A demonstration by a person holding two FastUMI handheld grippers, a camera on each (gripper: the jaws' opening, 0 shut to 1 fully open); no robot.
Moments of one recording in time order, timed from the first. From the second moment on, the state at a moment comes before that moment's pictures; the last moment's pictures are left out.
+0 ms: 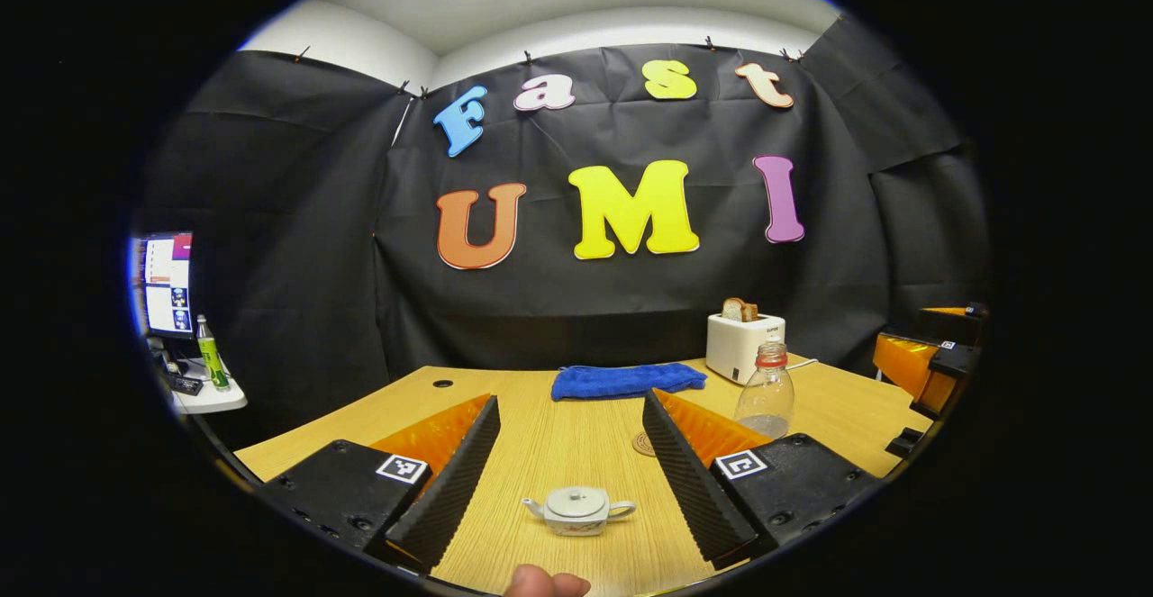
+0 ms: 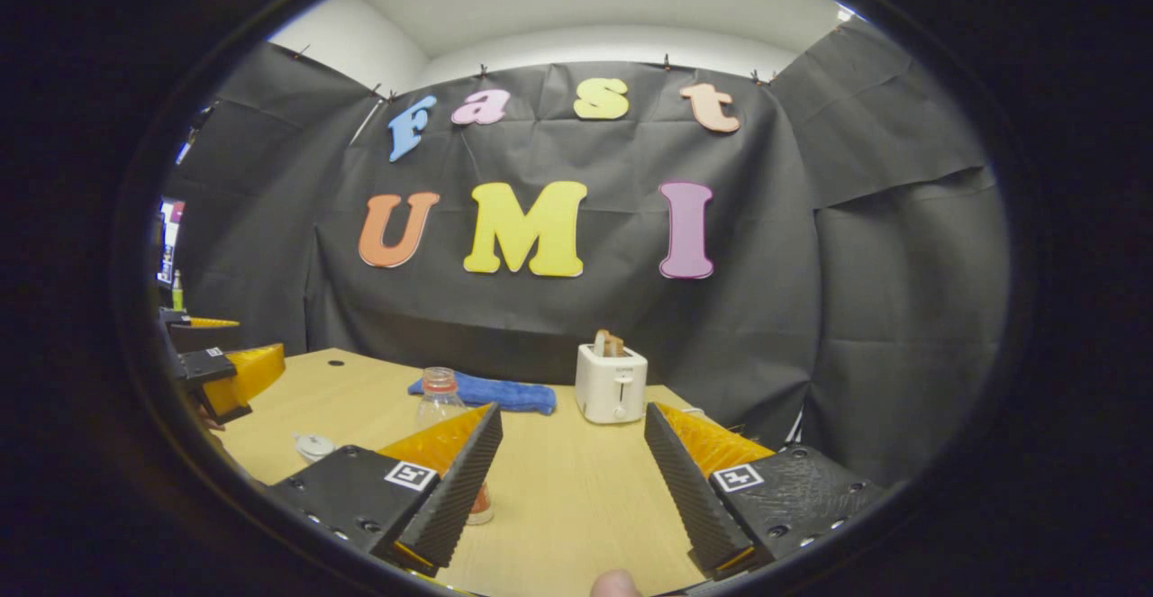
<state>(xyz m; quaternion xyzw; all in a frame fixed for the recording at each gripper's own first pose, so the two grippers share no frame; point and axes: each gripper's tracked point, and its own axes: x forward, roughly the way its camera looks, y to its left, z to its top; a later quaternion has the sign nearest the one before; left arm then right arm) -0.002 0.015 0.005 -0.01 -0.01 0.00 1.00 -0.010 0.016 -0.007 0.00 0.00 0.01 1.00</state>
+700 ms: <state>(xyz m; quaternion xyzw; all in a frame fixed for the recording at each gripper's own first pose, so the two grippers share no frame) -0.001 0.016 0.001 -0.01 0.00 0.00 1.00 -0.013 0.024 -0.014 -0.01 0.00 0.02 1.00</state>
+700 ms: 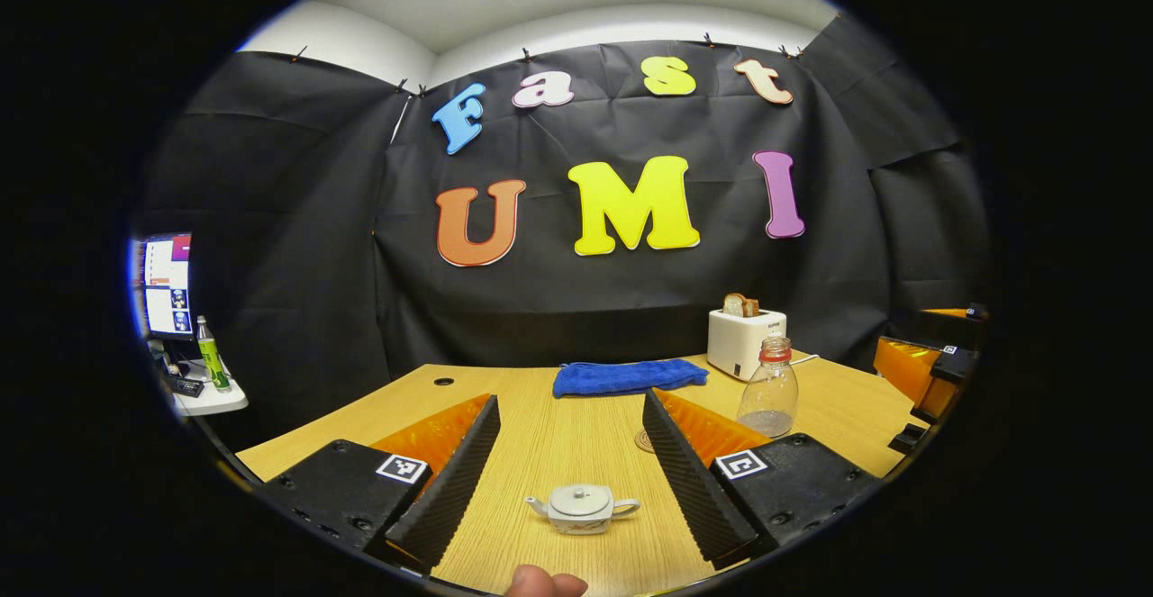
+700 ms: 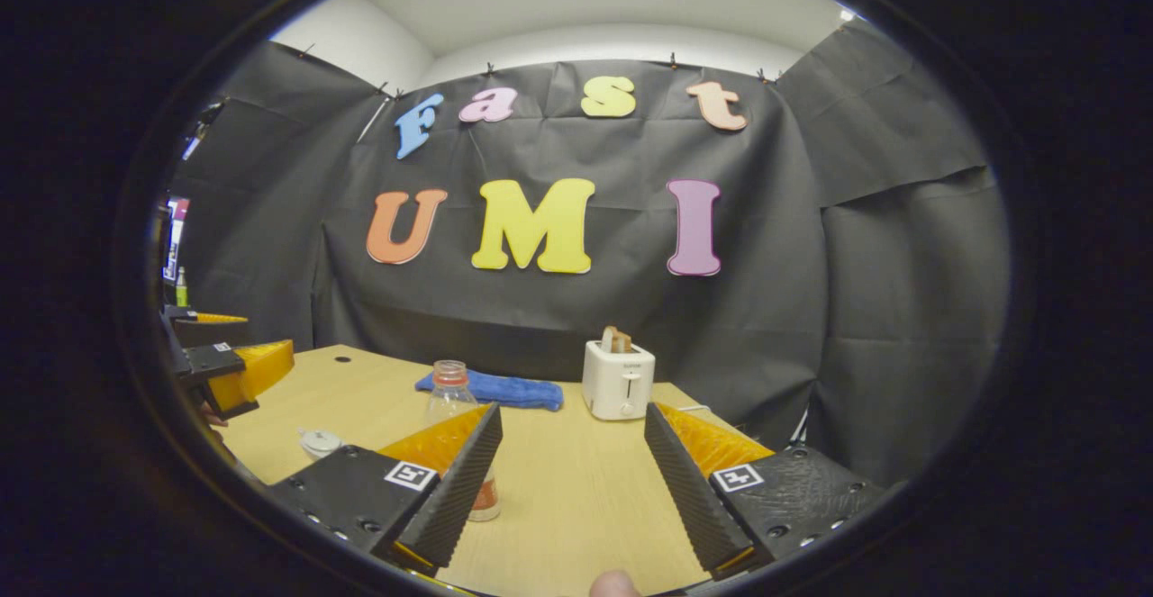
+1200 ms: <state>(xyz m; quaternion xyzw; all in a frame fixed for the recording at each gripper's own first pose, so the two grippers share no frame) -0.003 0.016 -0.016 -0.01 0.01 0.01 1.00 0.004 0.010 -0.048 0.00 0.02 0.03 1.00</state>
